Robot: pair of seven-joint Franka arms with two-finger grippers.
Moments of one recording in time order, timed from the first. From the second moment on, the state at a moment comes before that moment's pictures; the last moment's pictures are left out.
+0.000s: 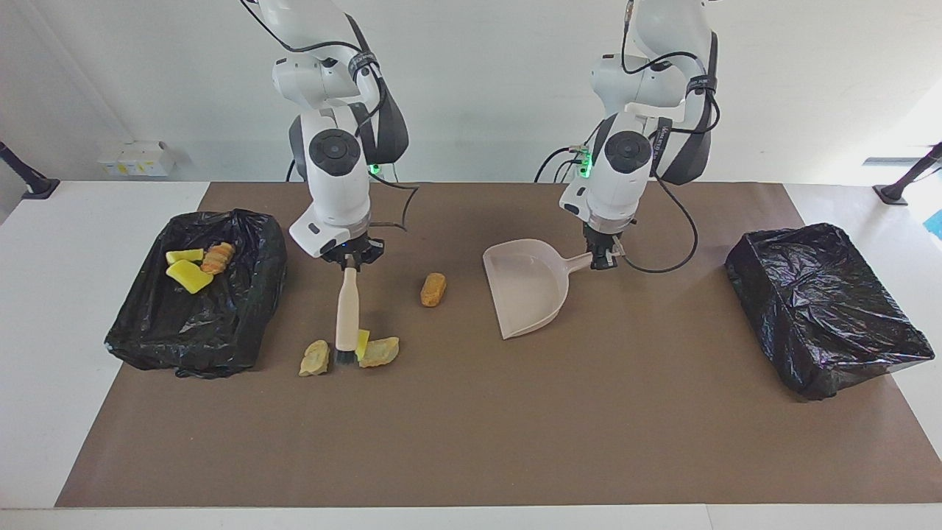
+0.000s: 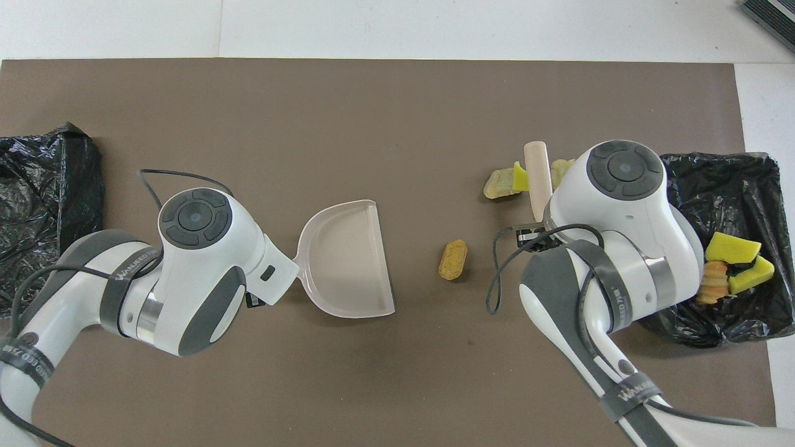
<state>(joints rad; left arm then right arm) -0.40 0.06 -0.06 -2.12 0.05 2.05 0.94 0.11 0.13 0.13 -1.94 -0.22 1.90 0.25</state>
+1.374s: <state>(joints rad) -0.43 0.07 -0.06 -2.14 0.05 2.09 0.89 0.18 0.26 0.15 -1.83 0.18 1.88 0.28</state>
